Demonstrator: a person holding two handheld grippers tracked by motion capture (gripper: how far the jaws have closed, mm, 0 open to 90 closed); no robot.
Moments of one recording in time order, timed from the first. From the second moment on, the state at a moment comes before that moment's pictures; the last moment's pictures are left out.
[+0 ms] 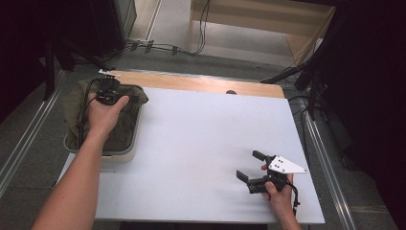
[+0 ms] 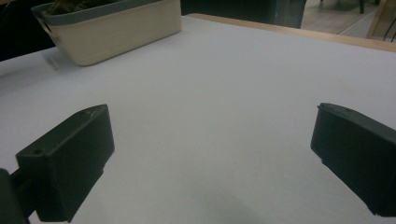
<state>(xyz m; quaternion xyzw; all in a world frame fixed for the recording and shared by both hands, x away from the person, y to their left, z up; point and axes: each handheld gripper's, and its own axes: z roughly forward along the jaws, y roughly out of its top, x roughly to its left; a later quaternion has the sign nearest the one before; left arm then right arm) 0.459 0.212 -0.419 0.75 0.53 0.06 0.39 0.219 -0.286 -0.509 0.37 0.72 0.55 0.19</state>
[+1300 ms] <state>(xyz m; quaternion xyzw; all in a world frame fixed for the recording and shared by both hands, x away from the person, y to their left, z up) 0.455 0.221 -0.442 0.75 0.56 0.10 0.34 0.192 -0.333 -0.514 0.40 0.72 0.54 0.20</state>
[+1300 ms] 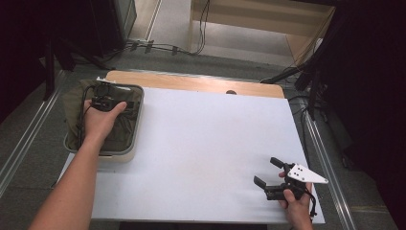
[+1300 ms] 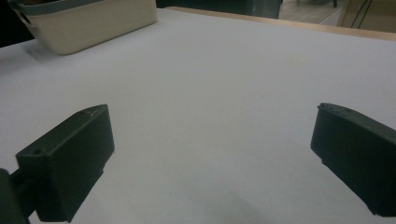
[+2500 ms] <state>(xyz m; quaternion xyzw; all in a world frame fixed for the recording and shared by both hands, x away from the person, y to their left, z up) 0.423 0.319 -0.384 0.71 0.57 0.14 0.39 0.181 -0.342 -0.519 0.41 0.72 0.52 0.22</state>
